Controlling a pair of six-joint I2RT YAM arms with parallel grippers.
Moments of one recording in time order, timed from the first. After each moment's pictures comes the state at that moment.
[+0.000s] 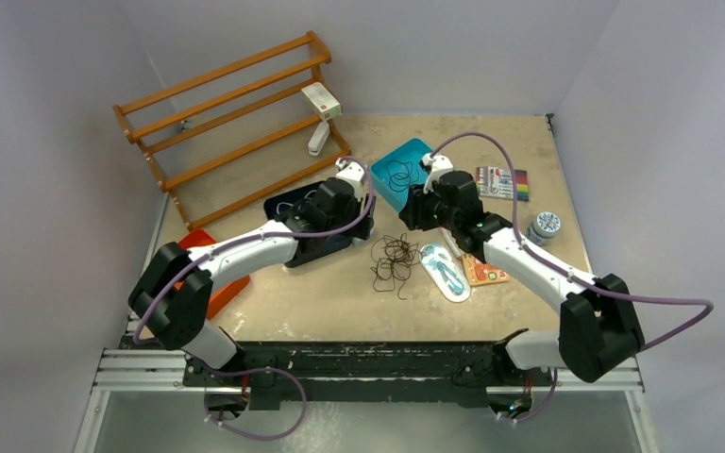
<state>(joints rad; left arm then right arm) -0.74 1.53 1.01 -0.10 -0.16 -0.34 0.49 1.33 0.85 -0.06 -0.07 0.27</state>
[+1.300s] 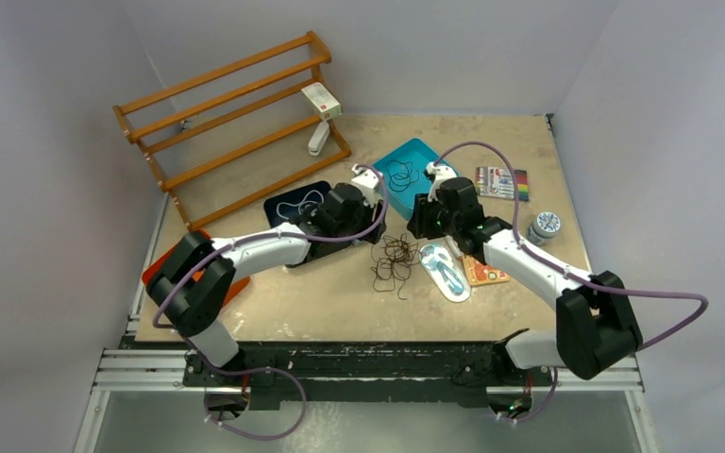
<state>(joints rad) -0.76 1.66 1.00 0.12 -0.02 -0.26 0.46 1.35 0.81 -0.14 -0.08 0.29</state>
